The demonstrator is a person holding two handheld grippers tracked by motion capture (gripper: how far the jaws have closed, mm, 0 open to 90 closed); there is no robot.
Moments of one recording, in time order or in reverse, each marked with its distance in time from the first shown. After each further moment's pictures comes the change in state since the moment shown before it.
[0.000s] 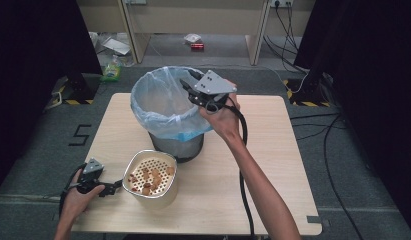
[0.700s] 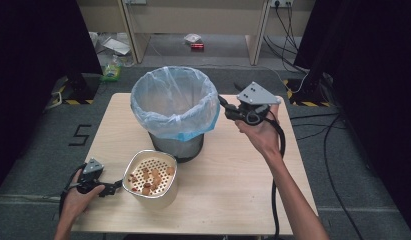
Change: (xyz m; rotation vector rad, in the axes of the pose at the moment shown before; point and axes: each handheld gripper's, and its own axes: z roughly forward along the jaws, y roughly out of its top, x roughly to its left) left arm 0.000 0.000 0.000 0.001 -0.001 0.002; right arm -0.034 -0.036 -0.085 0.170 -0.097 0.105
